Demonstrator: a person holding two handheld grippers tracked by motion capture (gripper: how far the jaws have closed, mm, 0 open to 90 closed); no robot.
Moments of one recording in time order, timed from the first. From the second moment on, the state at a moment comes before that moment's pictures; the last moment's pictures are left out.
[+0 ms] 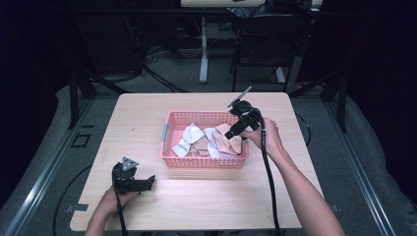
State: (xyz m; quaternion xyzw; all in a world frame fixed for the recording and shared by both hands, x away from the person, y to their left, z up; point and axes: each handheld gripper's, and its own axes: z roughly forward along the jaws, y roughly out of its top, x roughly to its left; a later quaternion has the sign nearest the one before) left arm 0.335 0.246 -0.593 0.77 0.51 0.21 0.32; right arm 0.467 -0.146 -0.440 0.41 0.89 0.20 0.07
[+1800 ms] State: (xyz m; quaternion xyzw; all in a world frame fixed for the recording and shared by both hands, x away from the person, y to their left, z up) left arm 0.335 0.246 -0.593 0.77 0.51 0.21 0.32; right arm 0.496 -0.127 -0.488 0.43 0.89 0.13 0.10
